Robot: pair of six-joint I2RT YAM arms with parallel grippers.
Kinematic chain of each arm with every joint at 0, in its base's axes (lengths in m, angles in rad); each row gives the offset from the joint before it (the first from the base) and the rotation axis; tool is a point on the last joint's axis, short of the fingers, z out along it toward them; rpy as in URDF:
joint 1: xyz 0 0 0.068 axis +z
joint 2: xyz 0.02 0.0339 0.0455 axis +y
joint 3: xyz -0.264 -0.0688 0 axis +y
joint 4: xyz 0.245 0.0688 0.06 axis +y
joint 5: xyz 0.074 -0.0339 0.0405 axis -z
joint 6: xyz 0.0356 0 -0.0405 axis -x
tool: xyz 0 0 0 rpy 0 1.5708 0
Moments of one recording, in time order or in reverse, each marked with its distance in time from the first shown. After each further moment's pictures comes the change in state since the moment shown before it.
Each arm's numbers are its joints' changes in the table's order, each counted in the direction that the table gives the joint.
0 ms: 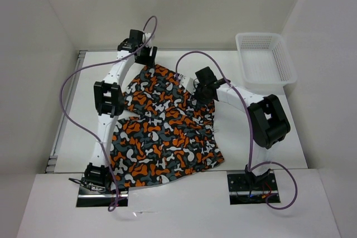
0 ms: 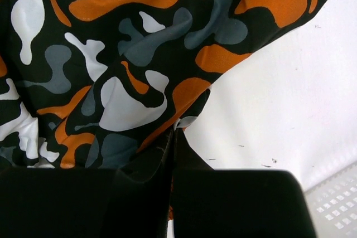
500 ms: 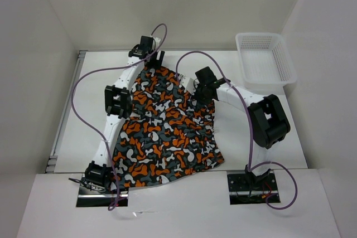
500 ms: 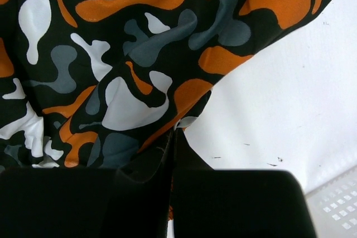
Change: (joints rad) left arm -0.063 0.206 -0.210 -0.035 -0.159 0.003; right arm 0.000 0.000 -0.005 0.022 -0.009 -0.012
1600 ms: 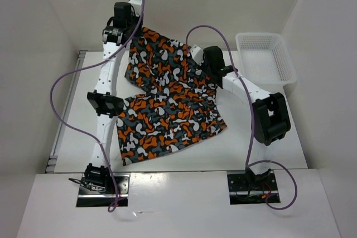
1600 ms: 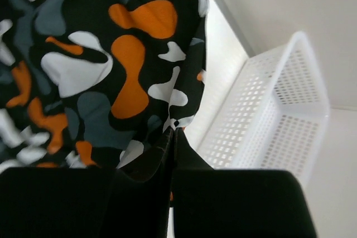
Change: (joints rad) left arm 0.056 -0.217 -0.320 0.121 0.061 -0.004; right arm -0.090 0.037 -0.194 -0.263 0.333 0.001
